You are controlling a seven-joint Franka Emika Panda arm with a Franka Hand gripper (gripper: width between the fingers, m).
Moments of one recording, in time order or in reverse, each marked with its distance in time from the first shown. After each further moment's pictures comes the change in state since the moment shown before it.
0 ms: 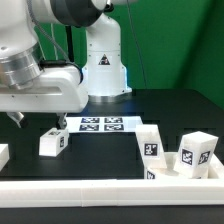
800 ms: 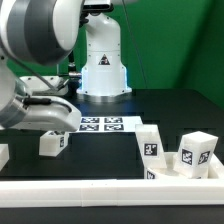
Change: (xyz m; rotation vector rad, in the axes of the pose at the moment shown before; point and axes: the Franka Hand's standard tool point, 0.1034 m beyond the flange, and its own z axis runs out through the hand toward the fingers) arm -0.002 0.009 0.016 0.011 -0.486 0.051
